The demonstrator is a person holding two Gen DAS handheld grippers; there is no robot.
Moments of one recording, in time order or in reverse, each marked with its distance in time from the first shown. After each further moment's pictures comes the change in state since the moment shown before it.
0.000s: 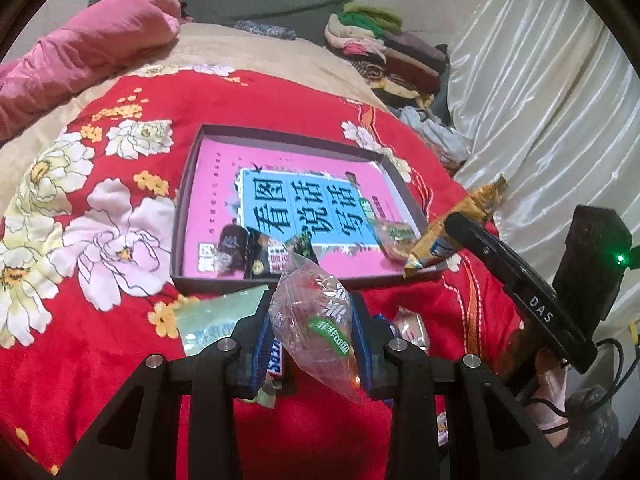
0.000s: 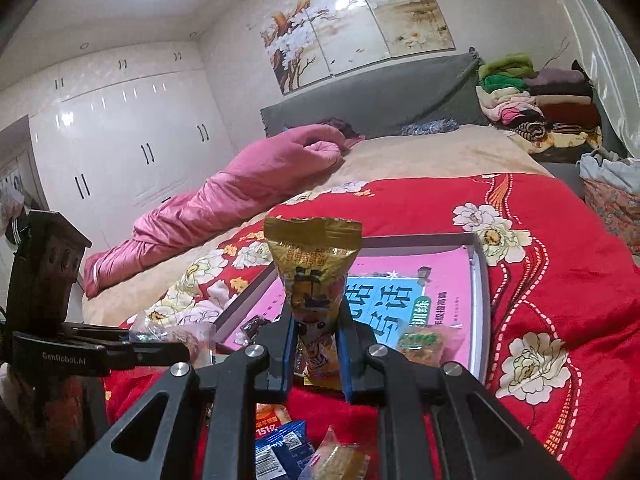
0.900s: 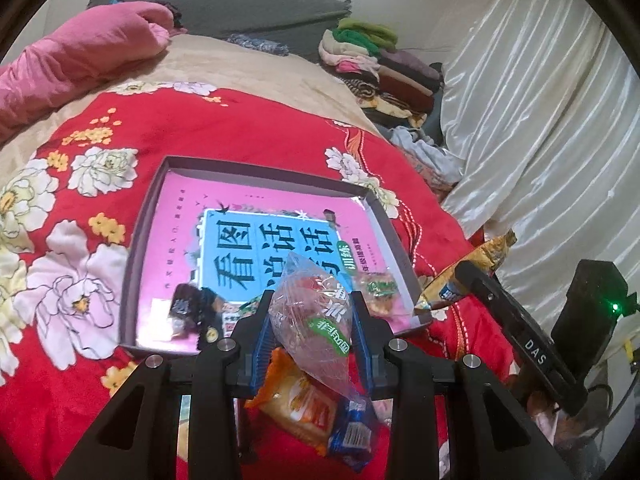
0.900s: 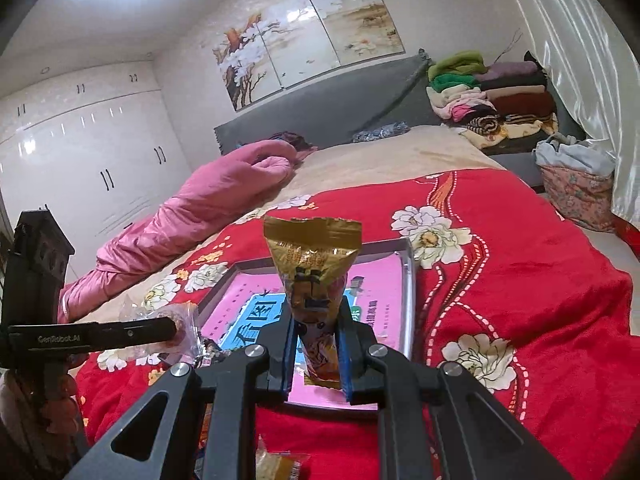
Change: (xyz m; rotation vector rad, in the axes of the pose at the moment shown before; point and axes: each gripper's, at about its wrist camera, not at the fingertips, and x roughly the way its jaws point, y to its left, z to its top) left arm 0.038 -0.023 0.039 -0.019 -0.063 -0.045; right arm -0.012 -0.047 0.007 0.093 -0.043 -0.140
